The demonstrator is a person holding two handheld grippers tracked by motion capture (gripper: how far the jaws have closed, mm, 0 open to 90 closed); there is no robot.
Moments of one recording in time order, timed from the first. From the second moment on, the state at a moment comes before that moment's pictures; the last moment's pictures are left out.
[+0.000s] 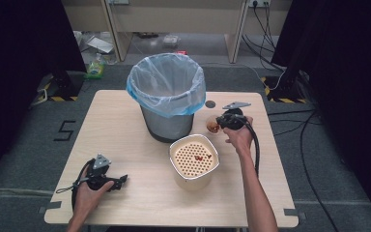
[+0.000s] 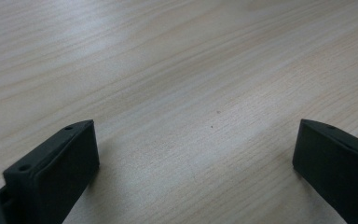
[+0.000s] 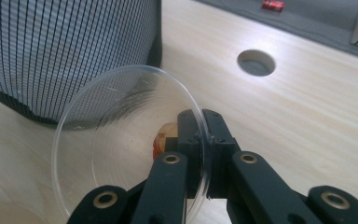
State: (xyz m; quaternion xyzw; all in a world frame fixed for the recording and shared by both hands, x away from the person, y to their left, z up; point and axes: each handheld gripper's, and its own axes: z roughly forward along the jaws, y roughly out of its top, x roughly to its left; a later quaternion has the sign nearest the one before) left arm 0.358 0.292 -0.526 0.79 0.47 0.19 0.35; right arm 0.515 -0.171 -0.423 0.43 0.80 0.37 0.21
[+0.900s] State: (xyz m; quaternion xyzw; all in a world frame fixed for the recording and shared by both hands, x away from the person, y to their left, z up) left arm 0.358 0.292 -0.526 0.79 0.46 0.19 0.35; right arm 0.452 -0.161 -0.354 0.32 0.78 0.42 0.34
